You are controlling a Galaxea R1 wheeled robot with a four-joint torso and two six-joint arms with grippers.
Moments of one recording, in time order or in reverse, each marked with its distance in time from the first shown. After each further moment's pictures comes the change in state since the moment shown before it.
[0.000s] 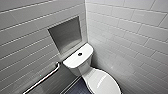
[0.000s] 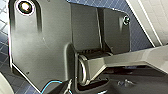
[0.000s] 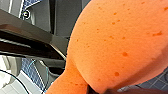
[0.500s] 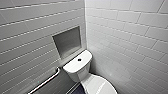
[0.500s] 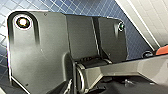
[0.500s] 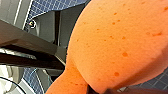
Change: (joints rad) left arm 0.029 0.000 -0.005 0.000 0.006 0.000; right arm -0.020 0.014 -0.007 -0.005 -0.005 0.000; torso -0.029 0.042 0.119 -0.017
